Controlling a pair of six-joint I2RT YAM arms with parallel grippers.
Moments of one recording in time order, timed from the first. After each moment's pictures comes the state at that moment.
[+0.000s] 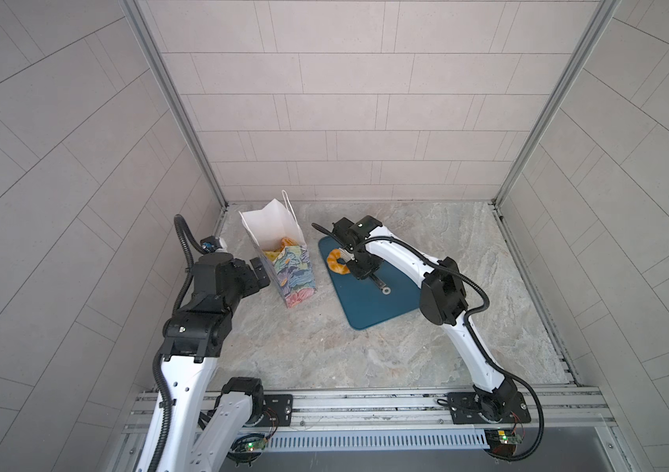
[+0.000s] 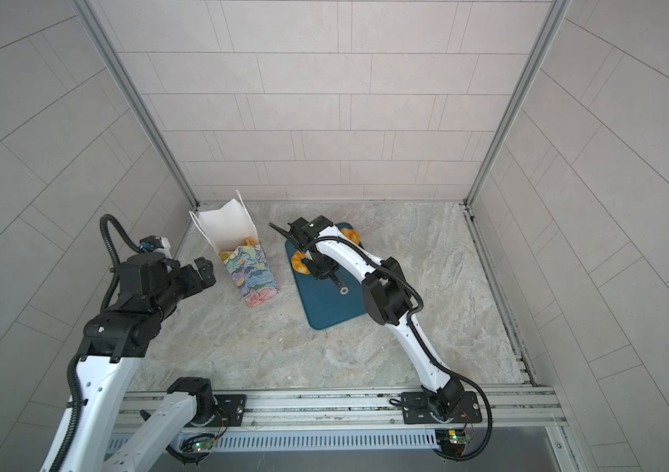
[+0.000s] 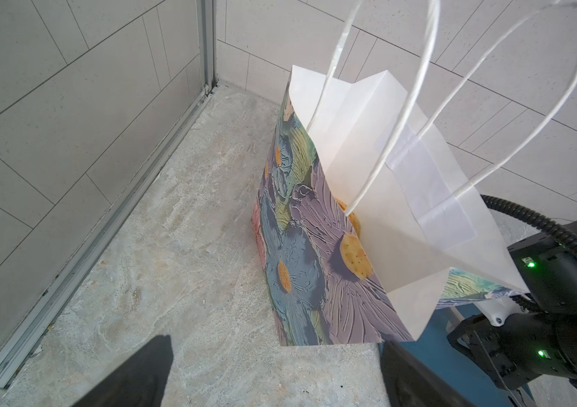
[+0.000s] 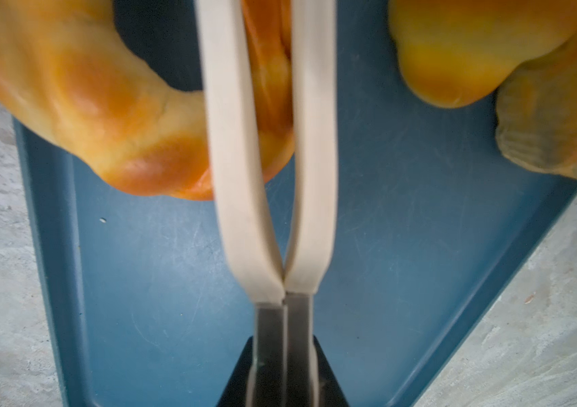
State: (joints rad) left arm -0.06 0.76 1.04 -0.87 -0.17 -0.40; right arm 0.68 2.42 2.31 -1.42 0.15 0.12
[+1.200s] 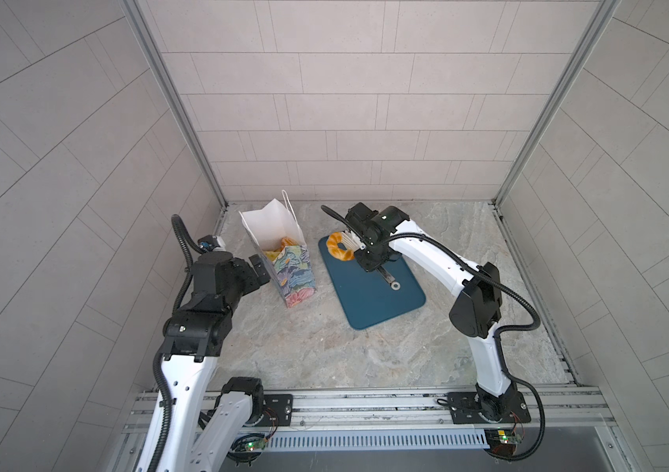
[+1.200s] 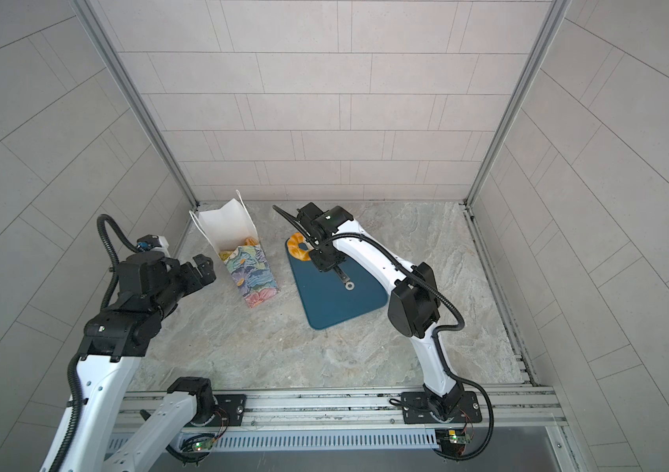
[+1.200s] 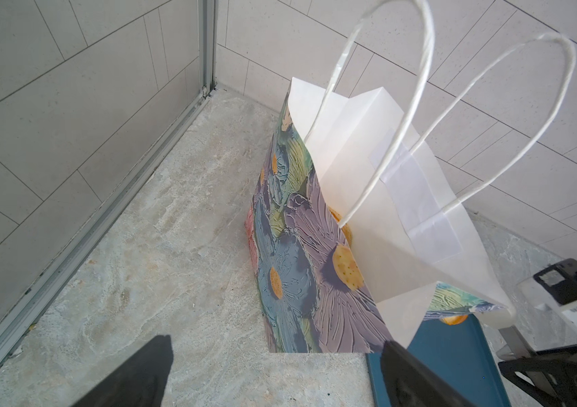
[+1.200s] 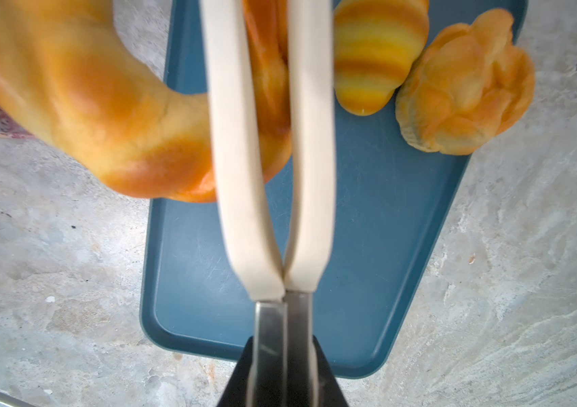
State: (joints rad) left arm -0.06 0.76 1.04 -0.85 -0.15 -0.45; right arm 0.69 2.09 2.11 -1.33 0.10 0.12
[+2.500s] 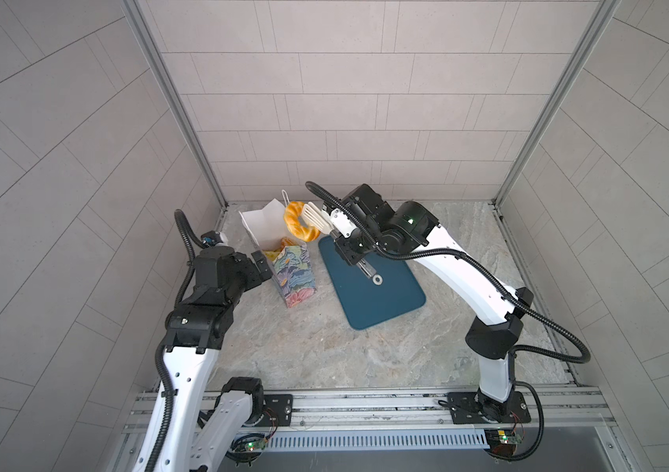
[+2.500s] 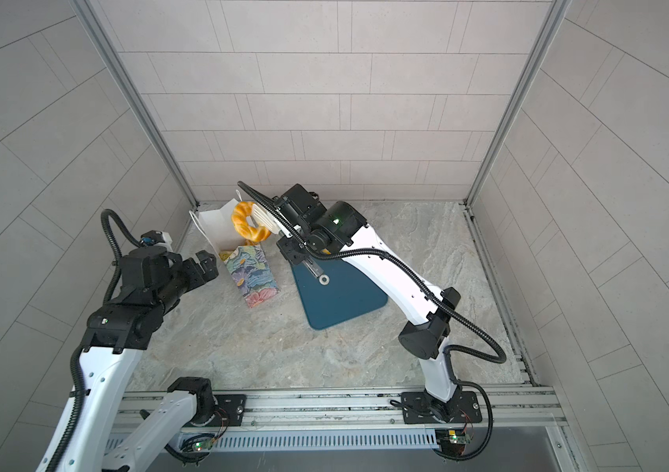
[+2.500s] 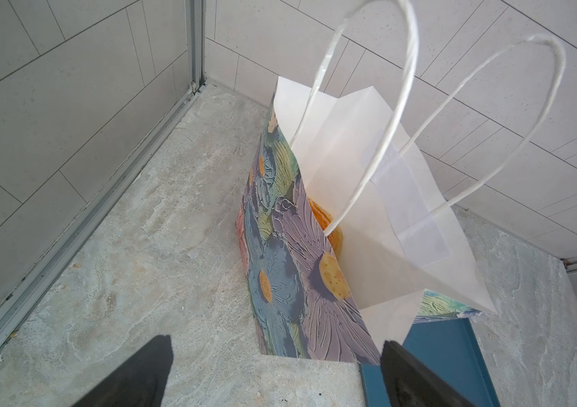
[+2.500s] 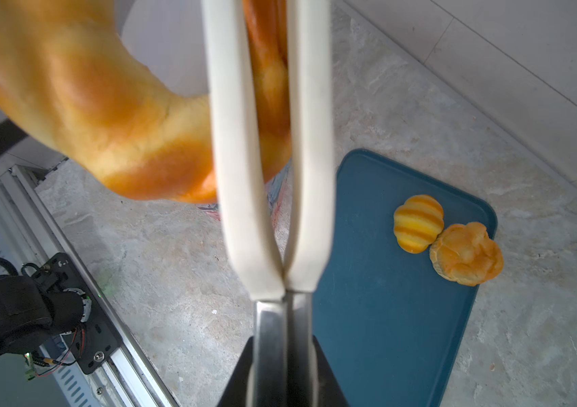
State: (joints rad) left arm -0.06 0.80 1.06 -0.83 -0.13 -0.46; right arm 0.87 1.95 2.39 -1.28 0.02 0.11
